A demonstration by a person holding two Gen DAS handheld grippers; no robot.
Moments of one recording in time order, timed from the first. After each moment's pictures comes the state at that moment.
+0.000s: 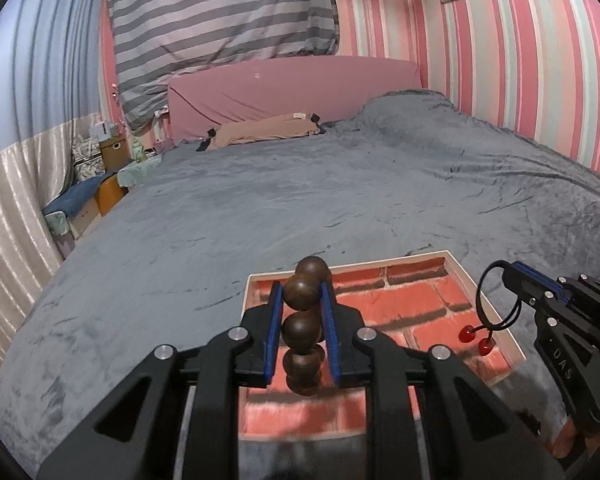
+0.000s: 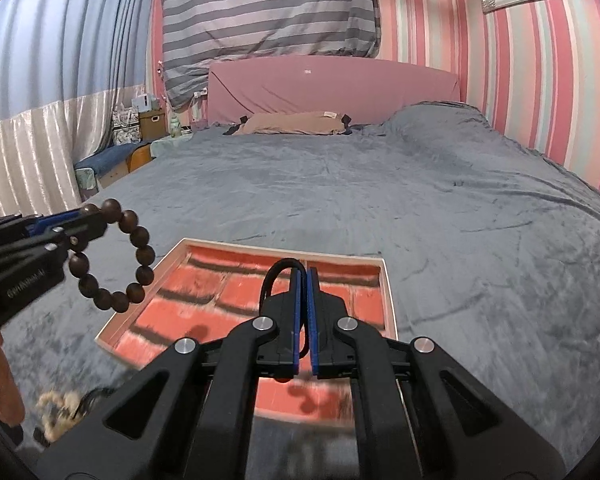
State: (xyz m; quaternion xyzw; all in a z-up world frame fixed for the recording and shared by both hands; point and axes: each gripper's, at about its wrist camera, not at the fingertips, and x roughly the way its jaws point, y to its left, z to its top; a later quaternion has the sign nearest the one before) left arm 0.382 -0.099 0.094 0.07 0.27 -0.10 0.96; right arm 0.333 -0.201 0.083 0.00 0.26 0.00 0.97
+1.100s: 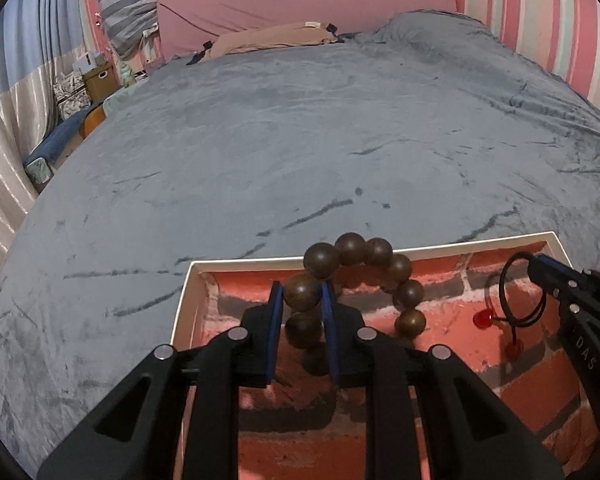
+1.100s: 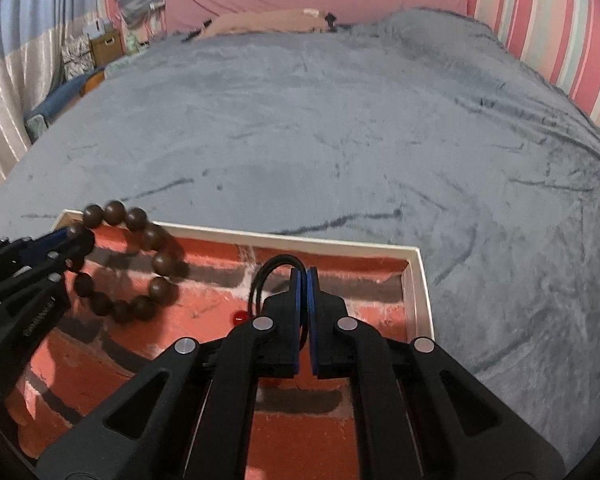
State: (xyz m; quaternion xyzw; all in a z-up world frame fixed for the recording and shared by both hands) left arm 0.561 -0.132 -0.025 0.07 0.41 -0.06 0.90; right arm 0.511 -0.228 -0.012 0.01 0.45 -0.04 0.89
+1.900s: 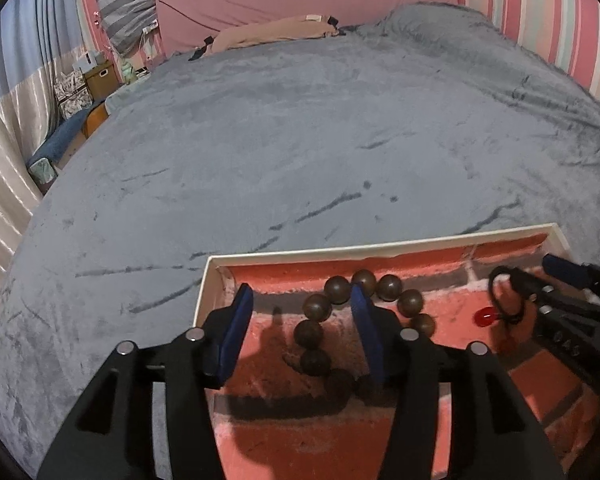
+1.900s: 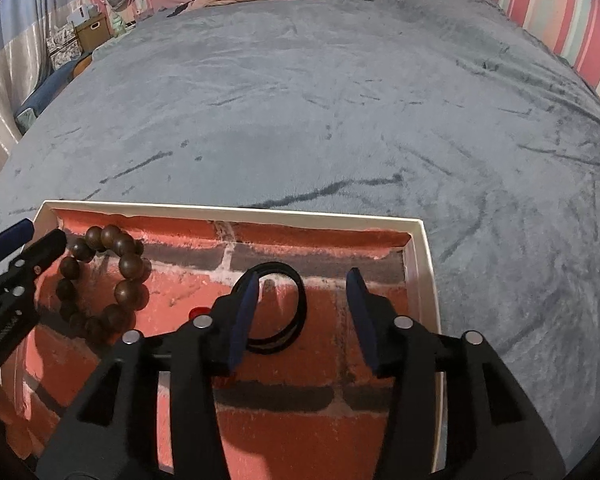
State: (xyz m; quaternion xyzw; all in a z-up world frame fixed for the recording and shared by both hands) left arm 0.553 -0.121 -0.014 0.07 0.42 -0.06 0.90; right arm 0.517 -0.239 -0.020 0.02 0.49 -0.04 0.87
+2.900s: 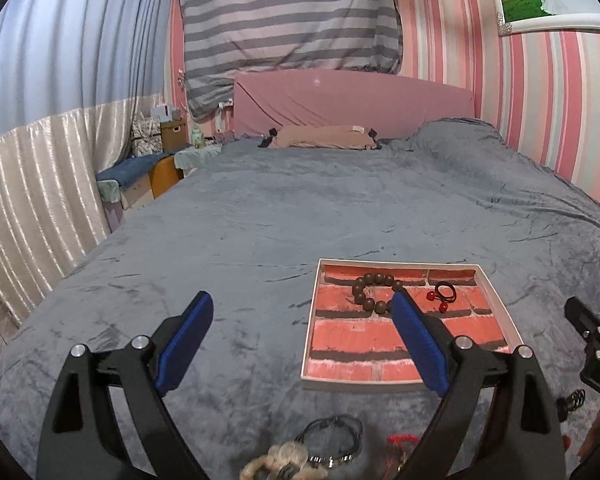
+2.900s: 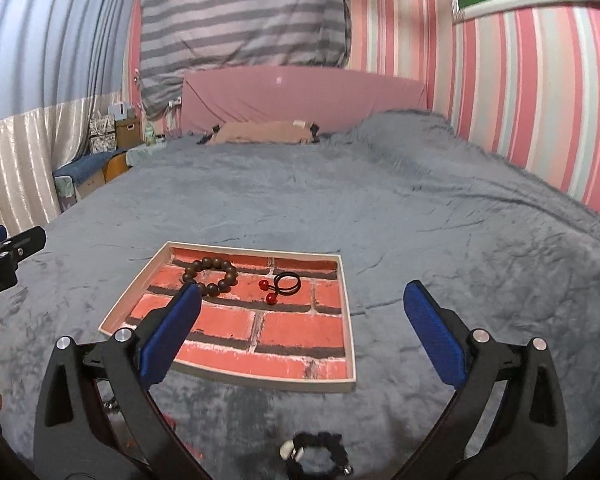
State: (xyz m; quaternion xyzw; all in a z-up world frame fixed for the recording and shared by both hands) left arm 0.292 -0.034 0.118 0.02 0.25 0.00 0.97; right arm 0.232 -0.198 0.125 -0.01 0.24 -0.06 0.97
